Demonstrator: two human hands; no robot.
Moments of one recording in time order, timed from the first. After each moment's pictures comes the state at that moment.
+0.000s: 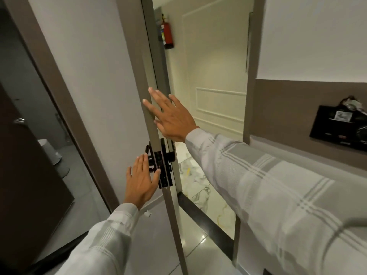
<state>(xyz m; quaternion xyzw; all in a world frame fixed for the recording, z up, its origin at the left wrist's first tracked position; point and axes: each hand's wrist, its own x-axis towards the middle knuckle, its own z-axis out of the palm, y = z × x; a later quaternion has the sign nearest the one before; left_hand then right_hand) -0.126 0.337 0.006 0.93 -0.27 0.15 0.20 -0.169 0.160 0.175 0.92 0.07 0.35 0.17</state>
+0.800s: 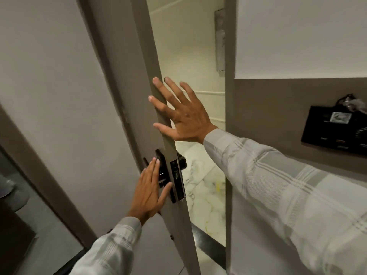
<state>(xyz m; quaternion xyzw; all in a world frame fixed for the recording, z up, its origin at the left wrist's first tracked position) -0.074 0.225 -0.022 0.82 -0.48 0.18 0.24 -0.153 0.031 0.170 0.81 0.06 0.54 0.20</state>
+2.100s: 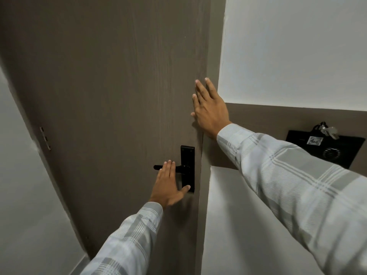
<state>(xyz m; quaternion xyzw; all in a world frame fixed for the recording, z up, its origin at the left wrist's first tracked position) -0.024 0.017 -0.013 0.75 -0.61 0.01 0.24 -0.164 -0.065 0.215 0.76 -0.38 0.11 0.53</state>
